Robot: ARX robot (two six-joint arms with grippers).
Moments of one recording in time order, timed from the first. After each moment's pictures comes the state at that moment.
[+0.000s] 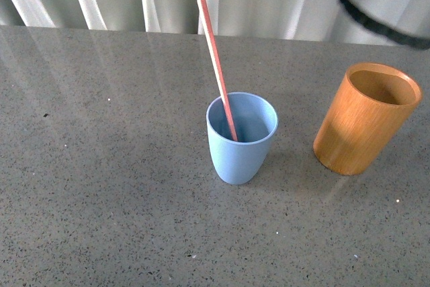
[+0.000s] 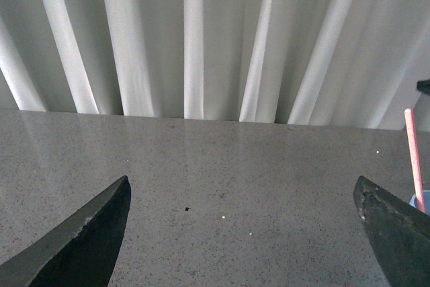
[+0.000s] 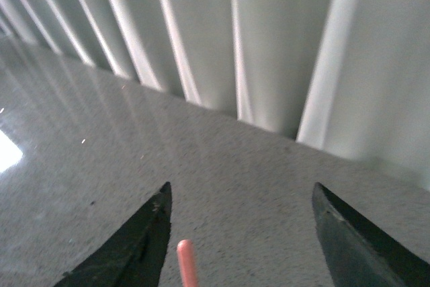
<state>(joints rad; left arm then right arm) 0.00 0.00 0.02 0.00 0.00 0.00 0.44 1.70 0.88 0.64 -0.15 0.09</state>
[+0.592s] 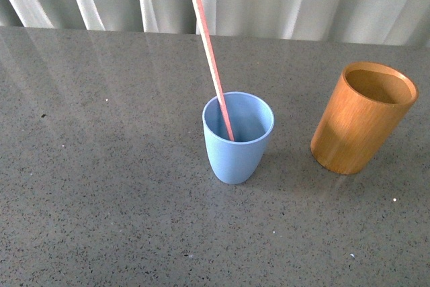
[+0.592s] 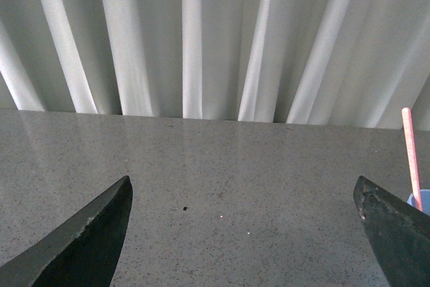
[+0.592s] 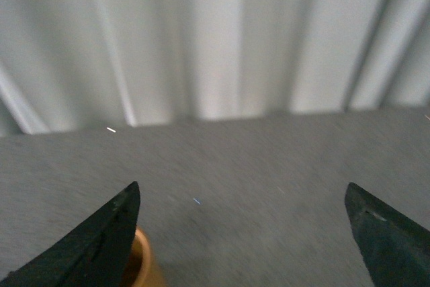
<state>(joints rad) 0.00 0.00 0.02 0.00 0.00 0.00 0.02 1.03 0.38 0.49 0.11 0.04</state>
